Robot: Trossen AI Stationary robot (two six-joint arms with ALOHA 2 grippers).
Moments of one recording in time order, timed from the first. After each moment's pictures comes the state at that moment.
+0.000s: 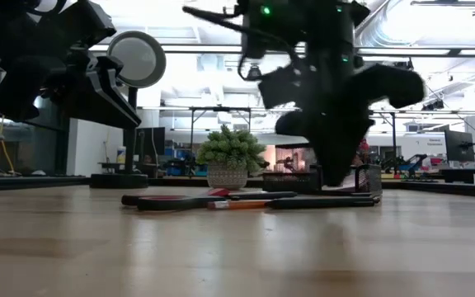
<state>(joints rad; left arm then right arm) -0.35 1.25 0.45 0.04 -0.67 -0.01 0.14 1.97 1.38 -0.93 -0.06 -0.15</state>
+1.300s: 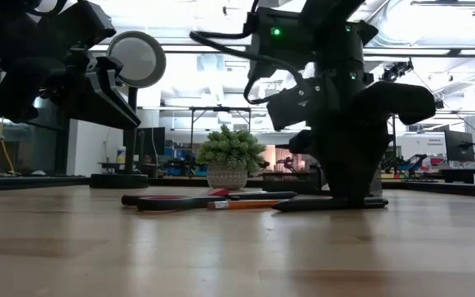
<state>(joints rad) -0.35 1.25 0.45 0.03 -0.67 -0.01 0.14 1.97 1.28 -0.82 -0.13 -0.03</state>
